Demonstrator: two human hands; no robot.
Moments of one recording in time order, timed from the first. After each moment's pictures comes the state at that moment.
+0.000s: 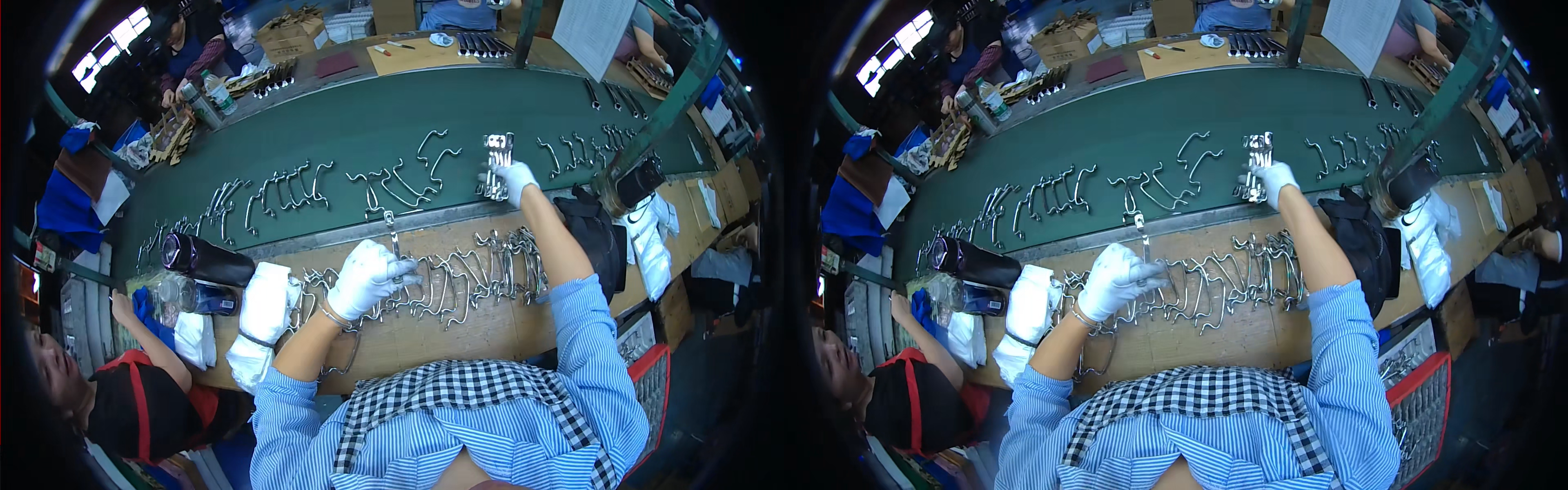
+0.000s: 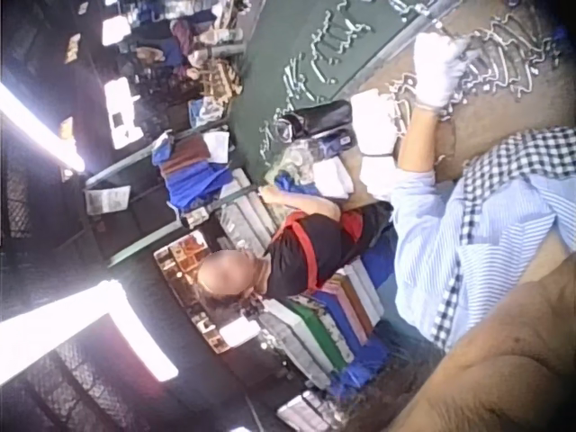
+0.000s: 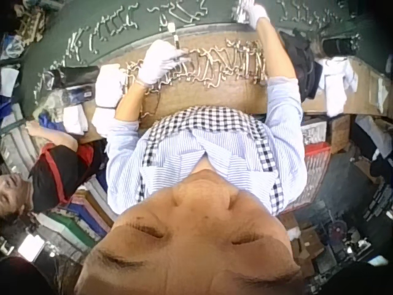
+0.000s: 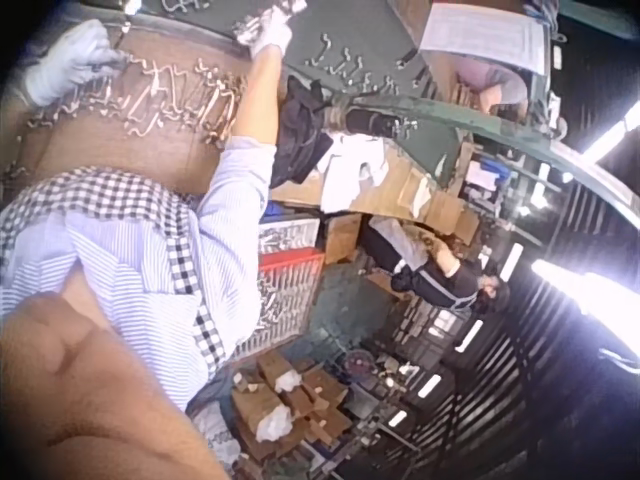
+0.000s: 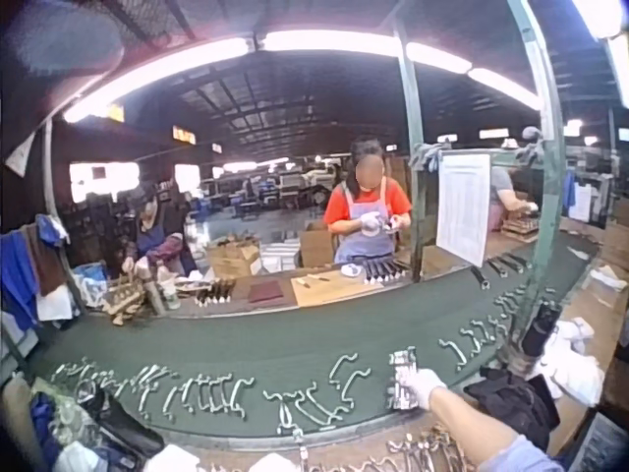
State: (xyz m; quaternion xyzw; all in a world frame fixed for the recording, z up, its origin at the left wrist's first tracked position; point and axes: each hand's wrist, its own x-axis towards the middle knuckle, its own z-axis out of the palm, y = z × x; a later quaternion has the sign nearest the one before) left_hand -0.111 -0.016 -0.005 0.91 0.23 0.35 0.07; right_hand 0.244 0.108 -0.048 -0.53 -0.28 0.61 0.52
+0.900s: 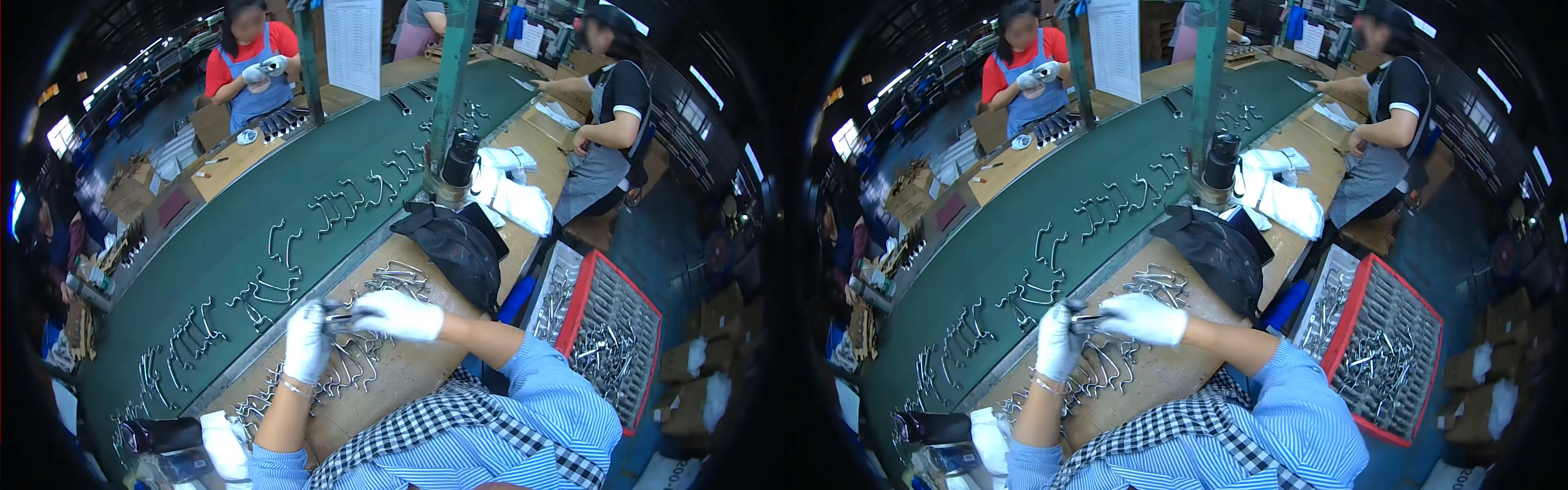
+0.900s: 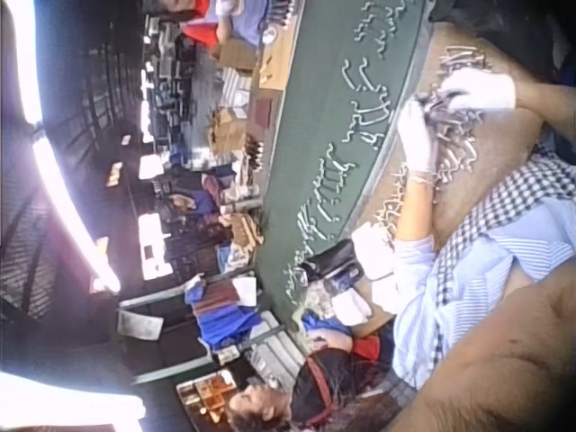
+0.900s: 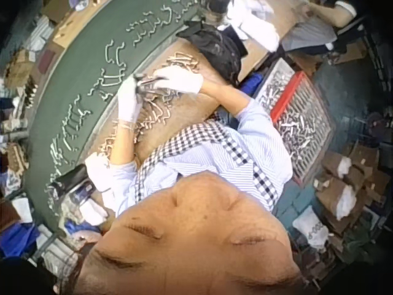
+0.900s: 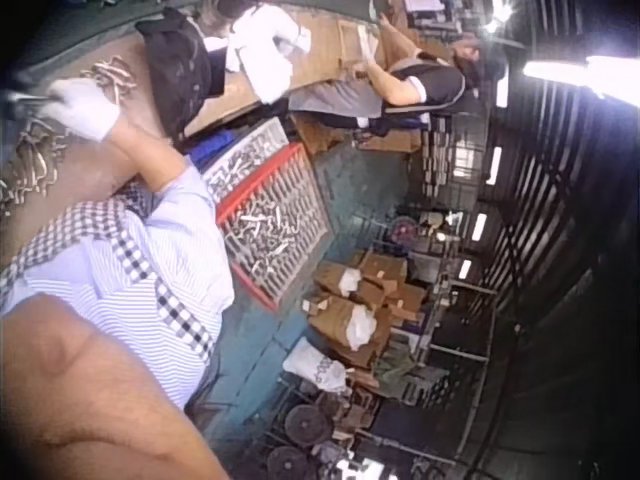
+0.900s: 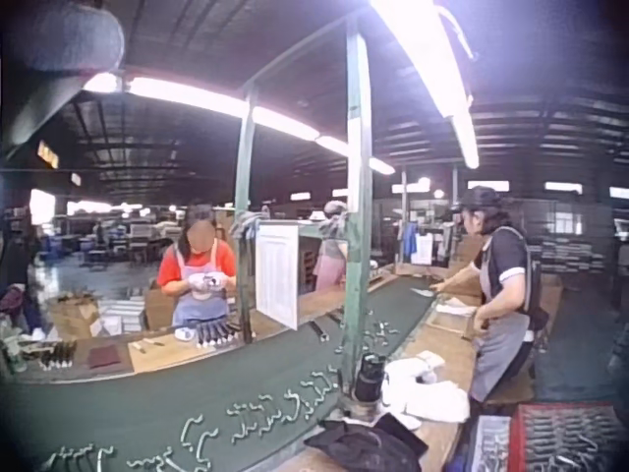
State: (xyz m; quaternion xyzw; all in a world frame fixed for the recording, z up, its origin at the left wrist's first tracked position) left_hand 0.006 -0.017 0.019 0.45 0.19 0.35 0.80; right_hand 0.193 -0.108 0.057 -0.57 -0.71 0.29 0.29
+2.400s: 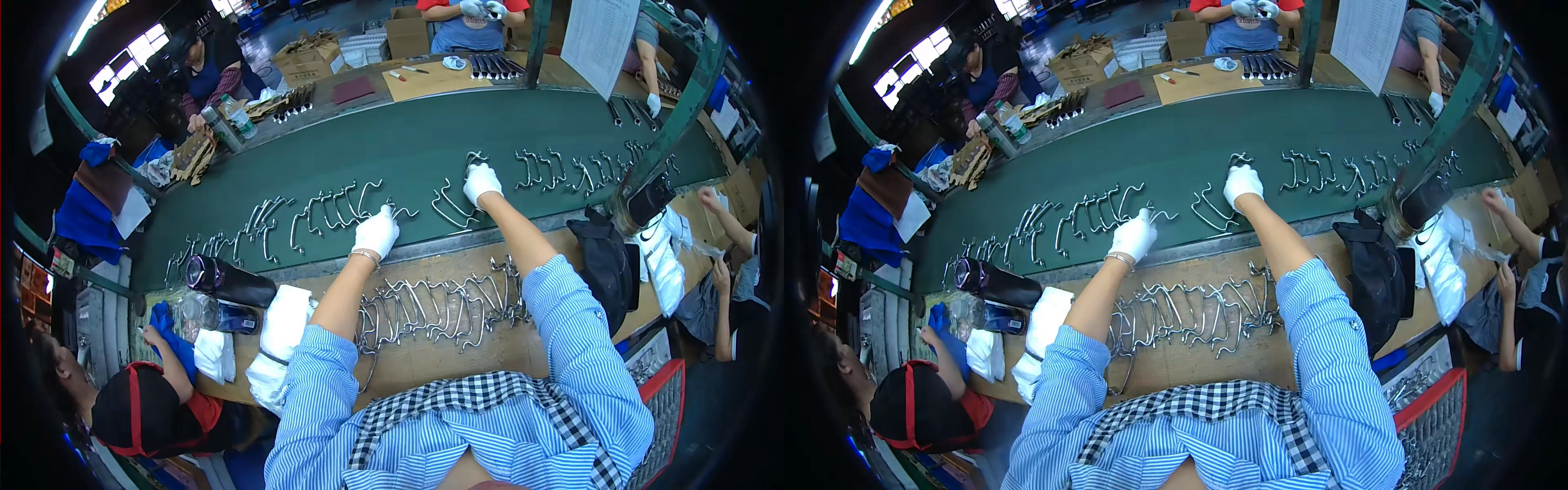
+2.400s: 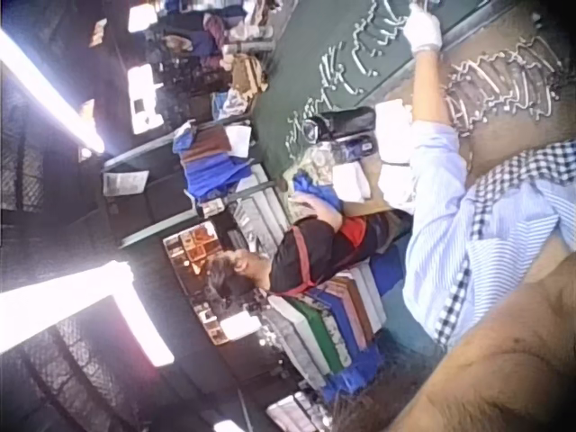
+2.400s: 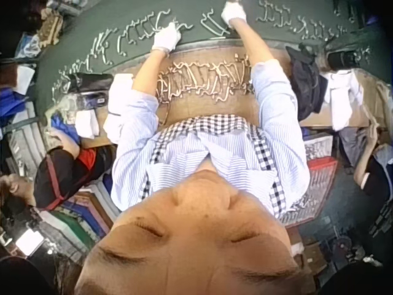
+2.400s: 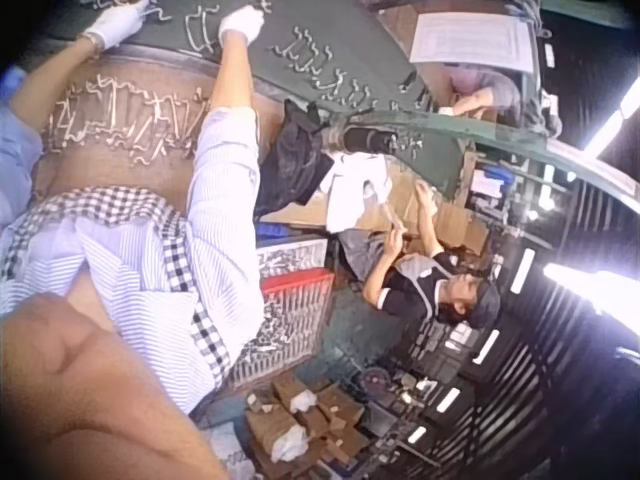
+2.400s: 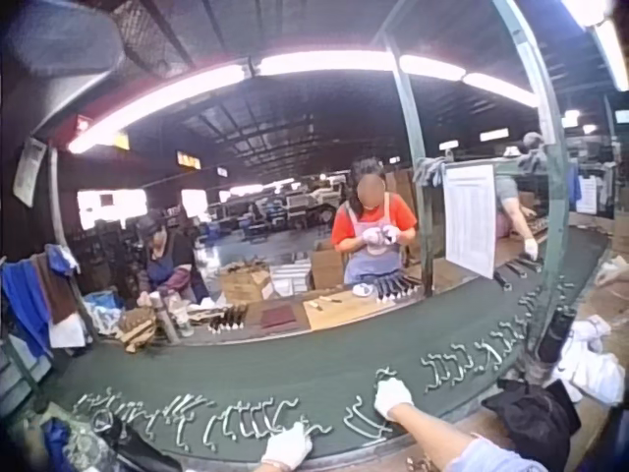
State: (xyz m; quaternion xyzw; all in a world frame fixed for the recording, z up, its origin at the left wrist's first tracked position) left_hand -0.115 0.114 -0.054 0.76 0.64 0.06 0.10; right_hand 0.144 0.183 -0.053 -0.75 -0.65 0.06 0.13
